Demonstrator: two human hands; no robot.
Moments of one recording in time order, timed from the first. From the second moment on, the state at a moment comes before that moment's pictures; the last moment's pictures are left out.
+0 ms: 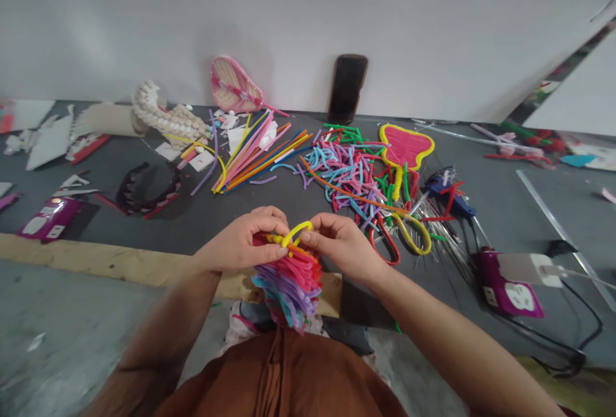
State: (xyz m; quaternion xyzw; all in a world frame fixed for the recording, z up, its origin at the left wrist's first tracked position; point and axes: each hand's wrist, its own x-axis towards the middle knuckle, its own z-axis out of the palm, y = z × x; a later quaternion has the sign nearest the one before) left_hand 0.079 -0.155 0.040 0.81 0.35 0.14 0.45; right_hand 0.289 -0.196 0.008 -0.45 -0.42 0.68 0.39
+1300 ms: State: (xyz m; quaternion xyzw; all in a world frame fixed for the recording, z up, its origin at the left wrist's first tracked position) left_hand 0.081 -0.158 0.041 0.80 0.38 0.15 0.44; right_hand 0.271 -0.208 0.015 -0.50 -0.31 0.64 0.49
